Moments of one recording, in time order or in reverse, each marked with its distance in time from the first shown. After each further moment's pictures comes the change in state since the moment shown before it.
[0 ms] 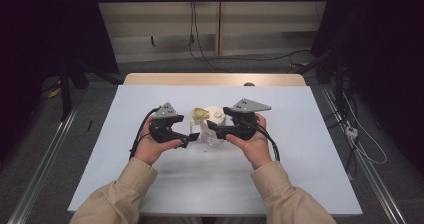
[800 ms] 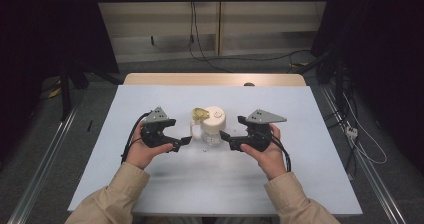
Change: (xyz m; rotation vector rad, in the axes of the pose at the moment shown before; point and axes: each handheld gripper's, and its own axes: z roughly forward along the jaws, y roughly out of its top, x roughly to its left) left arm 0.005 -0.018 -0.017 0.012 0.012 -0.021; right arm -0.012 -0.031 -0.029 0.012 -0.017 0.020
